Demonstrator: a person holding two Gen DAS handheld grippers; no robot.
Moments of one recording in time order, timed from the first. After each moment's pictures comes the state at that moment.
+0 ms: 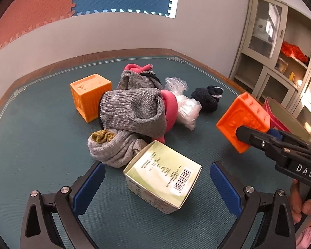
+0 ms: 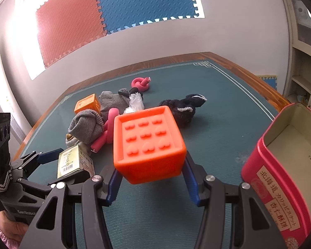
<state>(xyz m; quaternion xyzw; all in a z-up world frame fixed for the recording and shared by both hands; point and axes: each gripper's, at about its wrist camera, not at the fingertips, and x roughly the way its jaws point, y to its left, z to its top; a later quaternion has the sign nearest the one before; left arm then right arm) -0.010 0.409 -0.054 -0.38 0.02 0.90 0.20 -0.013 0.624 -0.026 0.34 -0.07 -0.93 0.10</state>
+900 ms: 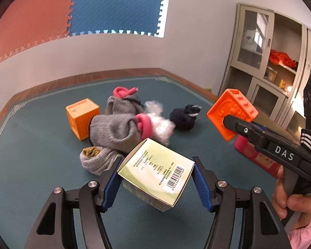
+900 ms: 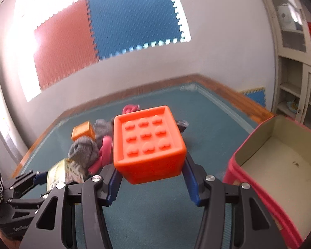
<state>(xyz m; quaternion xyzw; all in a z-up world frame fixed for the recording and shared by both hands) -0.076 0.636 -0.044 -0.33 0.01 0.92 0.21 0.013 0.646 -0.001 0.25 -0.10 -0.96 0.06</state>
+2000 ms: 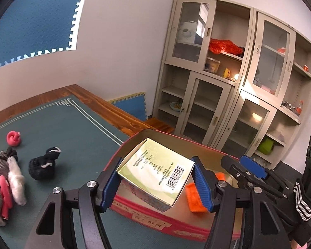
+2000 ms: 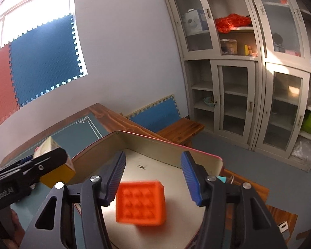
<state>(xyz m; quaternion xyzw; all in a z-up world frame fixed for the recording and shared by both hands) -0.010 0.718 0.045 -0.29 0.02 0.87 0.39 0.127 0.818 0.017 0.20 -0.16 -0.94 -0.21</state>
